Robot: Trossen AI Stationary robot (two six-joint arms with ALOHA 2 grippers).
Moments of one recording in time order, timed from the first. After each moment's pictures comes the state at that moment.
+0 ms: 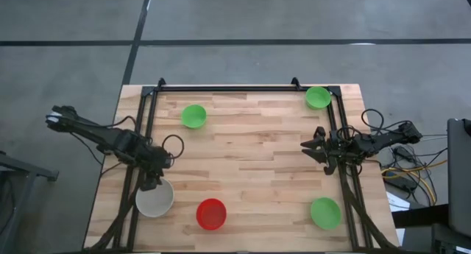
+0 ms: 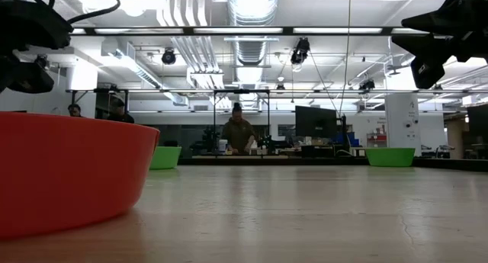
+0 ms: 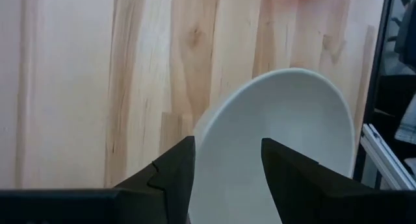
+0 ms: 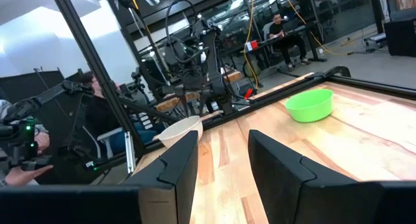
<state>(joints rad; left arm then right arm) -0.35 0.76 0.60 -0.98 0.25 -0.56 0.33 0.02 0.01 0.13 0.37 0.39</state>
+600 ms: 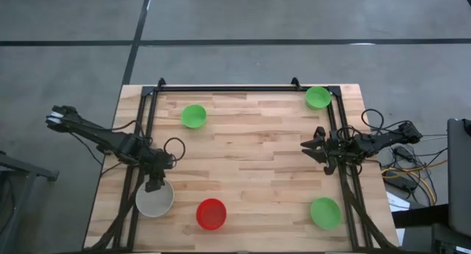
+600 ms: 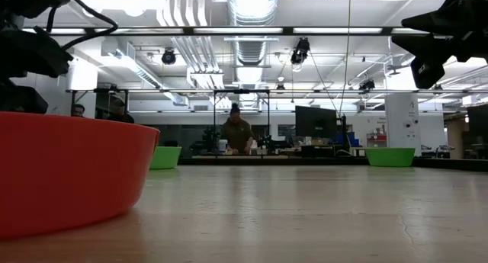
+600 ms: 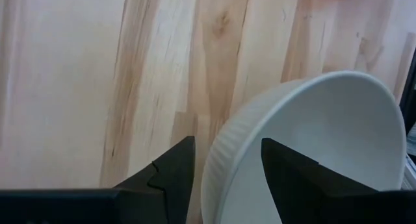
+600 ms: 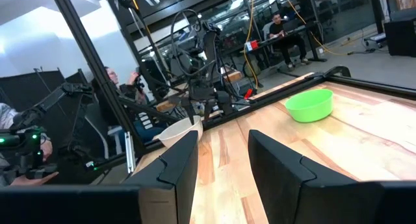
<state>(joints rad) -0.35 0.76 0.47 -0.86 0.24 -0.64 0.33 0.02 0.01 0.13 0.37 0.39</state>
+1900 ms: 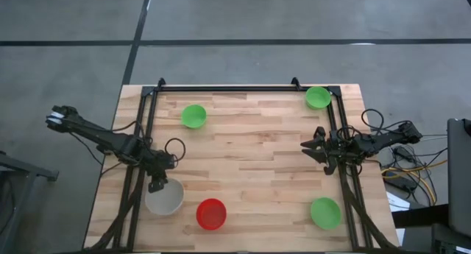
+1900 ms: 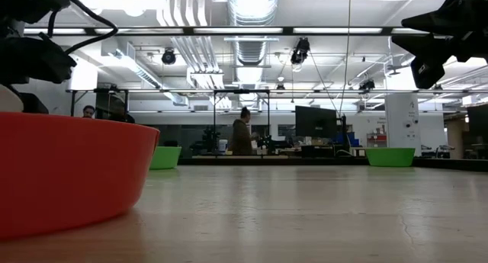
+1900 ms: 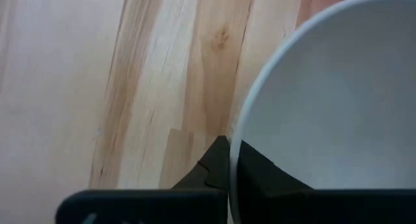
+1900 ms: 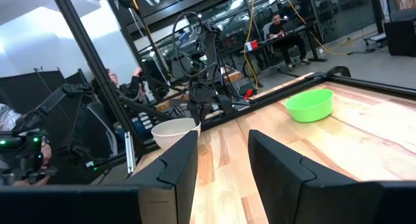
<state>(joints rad) -0.35 0.76 0.42 -0.76 0.23 -0.69 0.33 0.02 0.01 0.13 0.37 0.39</state>
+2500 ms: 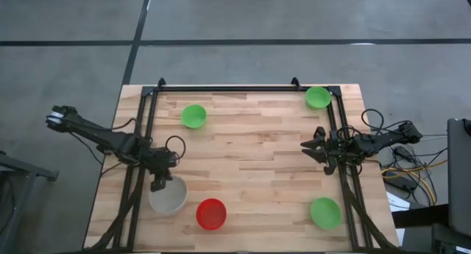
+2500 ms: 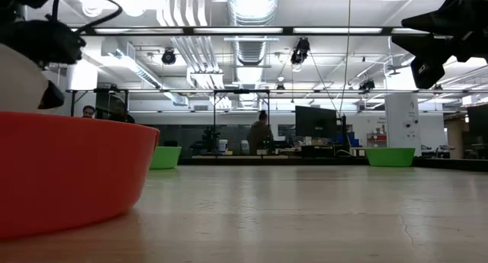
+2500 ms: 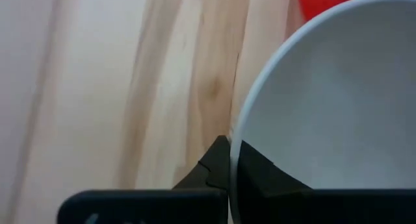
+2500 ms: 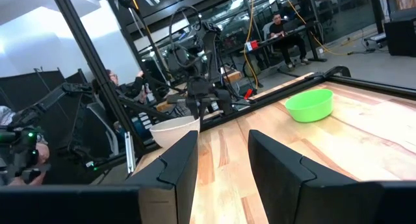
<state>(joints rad) -0.35 0.76 0.49 -0.75 0.13 -0.62 0.33 0.02 0.01 0.13 0.37 0.39</state>
